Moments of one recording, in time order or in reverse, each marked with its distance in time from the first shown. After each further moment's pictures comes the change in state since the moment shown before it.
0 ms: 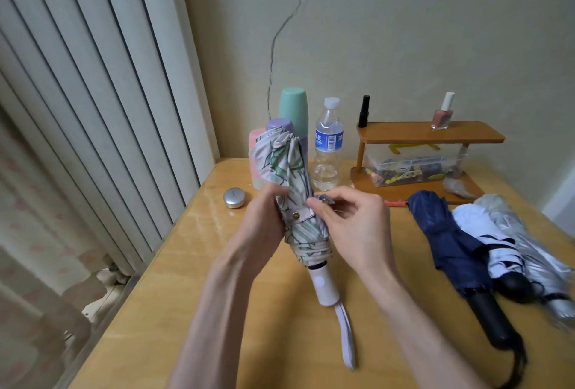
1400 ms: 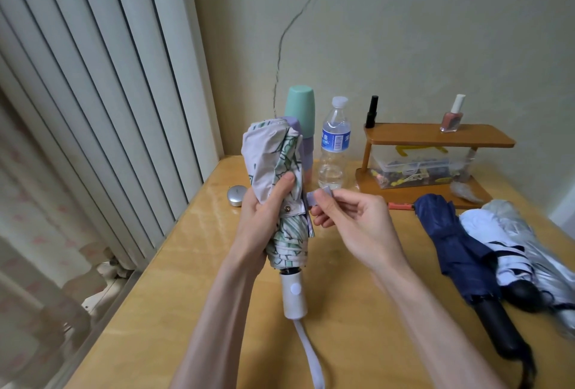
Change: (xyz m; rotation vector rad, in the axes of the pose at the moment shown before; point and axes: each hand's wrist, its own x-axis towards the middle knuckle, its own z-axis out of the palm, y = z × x) left_hand -0.006 0.001 0.000 0.103 0.190 0.158; right_hand 0.006 -0.002 -0.003 0.328 -0.237 0.101
